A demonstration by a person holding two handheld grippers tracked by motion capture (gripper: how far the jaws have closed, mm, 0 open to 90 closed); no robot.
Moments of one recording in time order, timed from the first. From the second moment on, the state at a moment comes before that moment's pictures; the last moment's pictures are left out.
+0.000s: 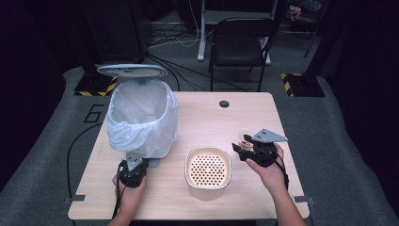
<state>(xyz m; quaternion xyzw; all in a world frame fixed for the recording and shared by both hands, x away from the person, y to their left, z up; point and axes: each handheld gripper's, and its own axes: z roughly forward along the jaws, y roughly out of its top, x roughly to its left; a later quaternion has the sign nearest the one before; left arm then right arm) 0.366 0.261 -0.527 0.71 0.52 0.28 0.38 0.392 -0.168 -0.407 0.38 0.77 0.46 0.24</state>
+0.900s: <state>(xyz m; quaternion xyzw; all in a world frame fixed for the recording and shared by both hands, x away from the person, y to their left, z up) 0.366 0.265 -0.526 0.72 0.51 0.29 0.37 0.430 -0.210 -0.441 0.48 0.72 0.43 0.27</state>
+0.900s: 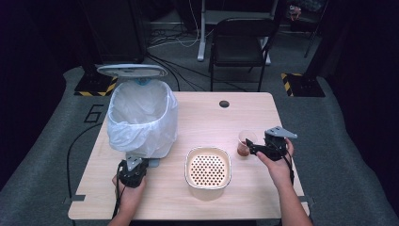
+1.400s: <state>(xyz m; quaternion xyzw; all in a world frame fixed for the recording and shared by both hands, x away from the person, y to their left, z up) 0.366 0.265 -0.526 0.72 0.51 0.29 0.37 0.443 -0.188 -0.473 0.47 0.74 0.42 0.25</state>
